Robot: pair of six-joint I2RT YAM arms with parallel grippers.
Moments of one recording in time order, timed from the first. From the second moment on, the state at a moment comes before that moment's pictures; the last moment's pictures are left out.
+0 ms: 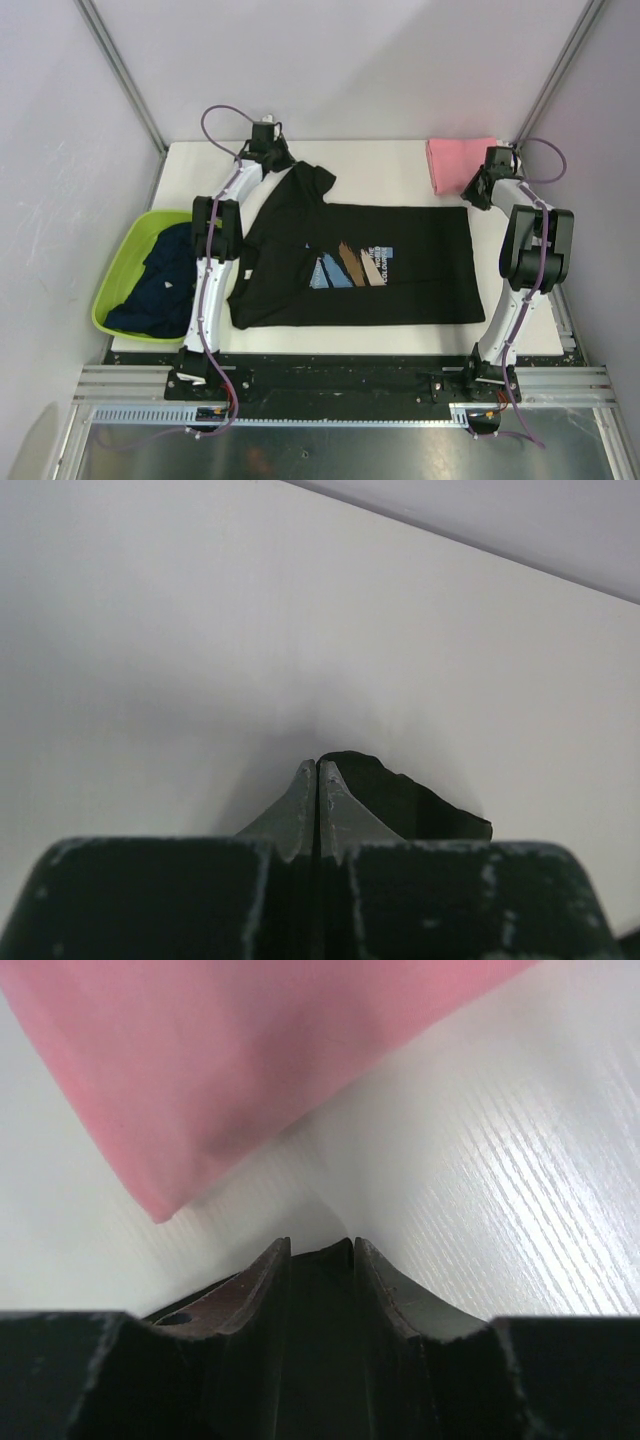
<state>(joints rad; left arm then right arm) -0.18 2.65 2.33 -0.29 0.16 -0.53 -0.14 2.02 1.45 -0.28 0.07 0.48</state>
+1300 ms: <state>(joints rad) -0.17 2.65 2.32 -0.27 0.19 -0.55 -0.11 2.12 1.54 -0.36 0.12 0.41</state>
